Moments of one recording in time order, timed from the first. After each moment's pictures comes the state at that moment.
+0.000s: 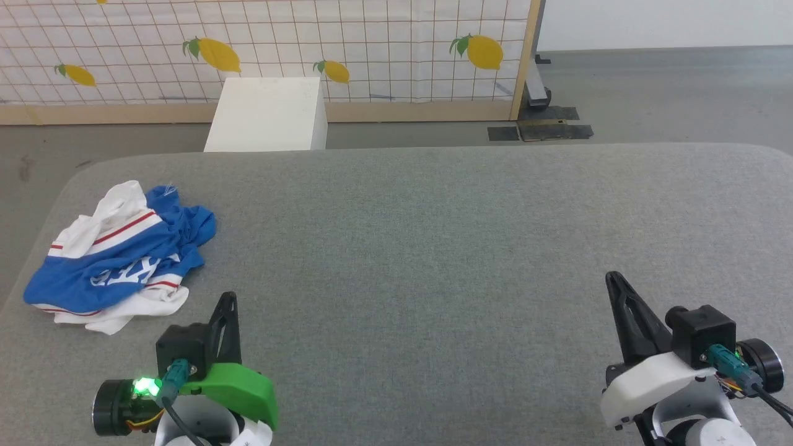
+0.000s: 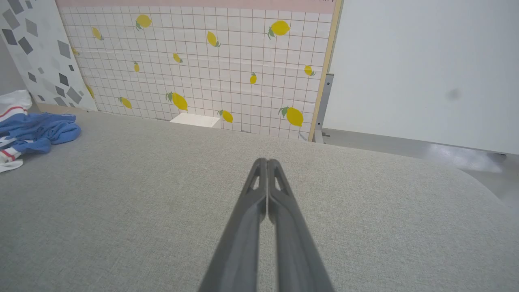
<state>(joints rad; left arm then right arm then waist) 0.02 0.06 -0.01 0.00 -0.01 0.00 0.00 0.02 -0.05 0.00 0.01 0.01 0.13 0.00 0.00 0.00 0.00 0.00</state>
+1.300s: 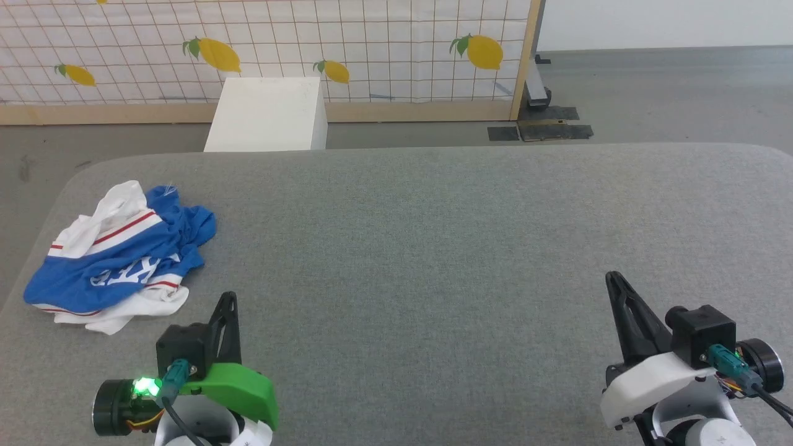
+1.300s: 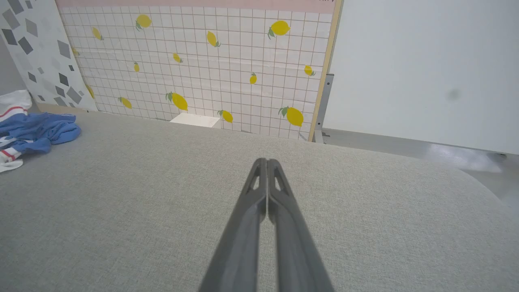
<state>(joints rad) 0.02 0.06 -0.01 0.00 -0.01 0.00 0.00 0.02 -0.05 0.00 0.01 0.01 0.13 0.00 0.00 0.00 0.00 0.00</state>
